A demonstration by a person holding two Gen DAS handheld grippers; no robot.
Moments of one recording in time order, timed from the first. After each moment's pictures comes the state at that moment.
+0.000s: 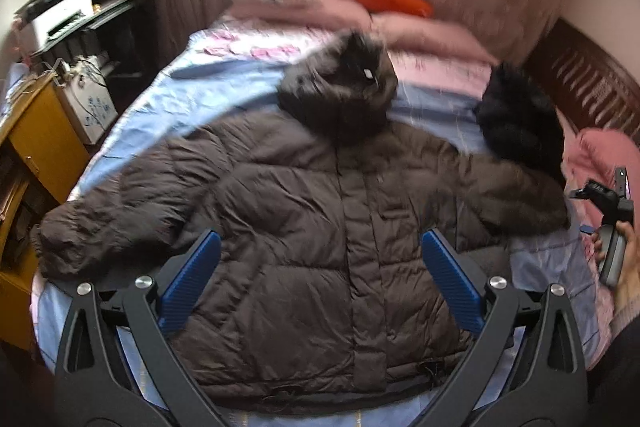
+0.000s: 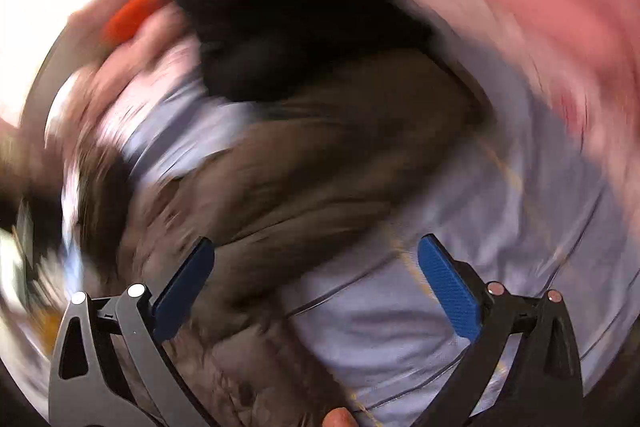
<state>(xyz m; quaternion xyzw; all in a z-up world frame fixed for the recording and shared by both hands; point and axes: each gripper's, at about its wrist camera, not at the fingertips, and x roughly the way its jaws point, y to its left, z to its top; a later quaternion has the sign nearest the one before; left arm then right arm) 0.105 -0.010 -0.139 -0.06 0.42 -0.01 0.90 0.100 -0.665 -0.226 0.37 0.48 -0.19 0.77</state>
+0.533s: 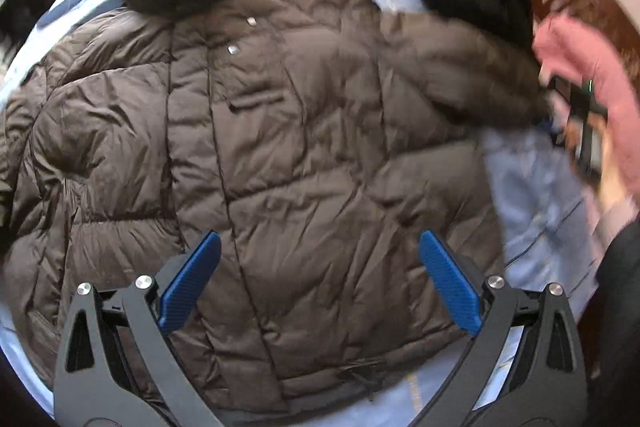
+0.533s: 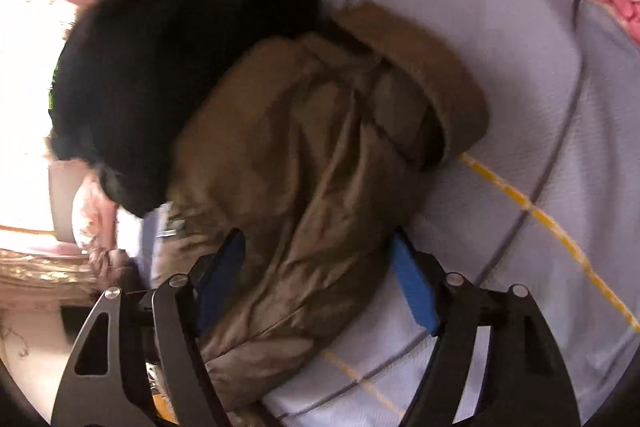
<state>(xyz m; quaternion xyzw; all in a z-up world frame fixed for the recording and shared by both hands) 0.158 -0.158 -0.290 0.00 0.56 -0.14 0.81 0.103 -0.803 -0.335 0.52 0.45 -0.18 0.70</state>
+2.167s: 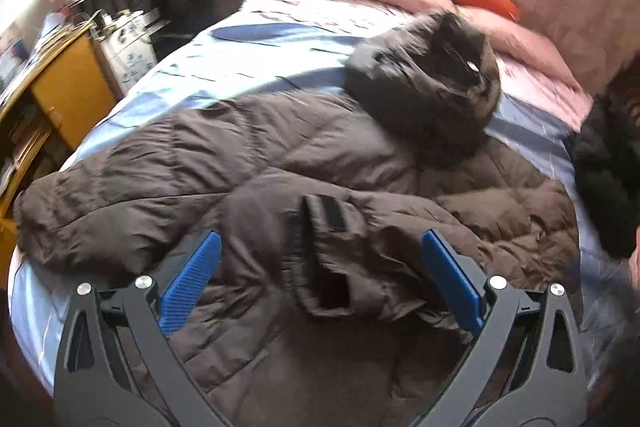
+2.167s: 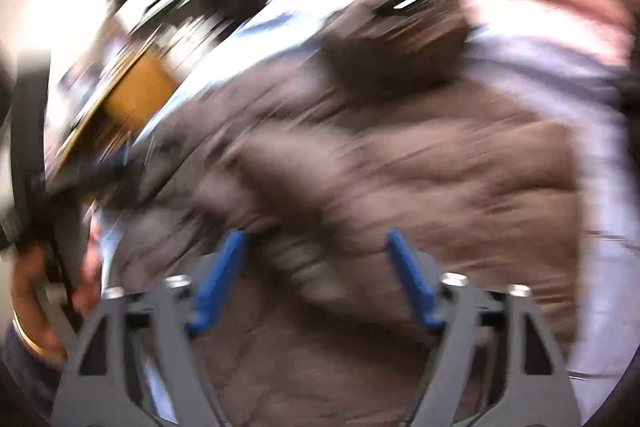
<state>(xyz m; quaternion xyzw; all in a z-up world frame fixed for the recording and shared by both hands) 0.230 0.019 -0.233 -0.09 0.45 0.11 0.88 0.068 -0.363 -0.156 0.04 0.50 0.23 0.84</state>
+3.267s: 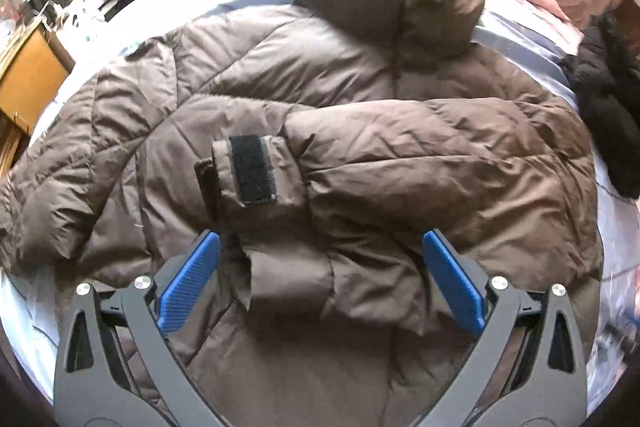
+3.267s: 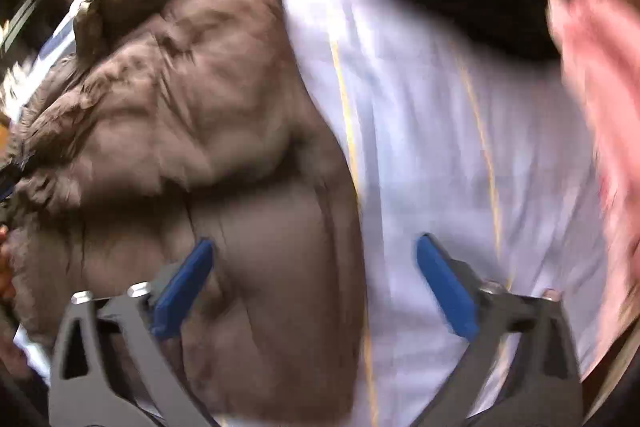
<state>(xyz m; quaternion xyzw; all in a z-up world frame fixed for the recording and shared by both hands) 0.255 -0.032 -0.294 -0.06 0.53 0.05 0.84 -0.013 -0.527 -0.237 0.08 0.63 -0.04 0.77</state>
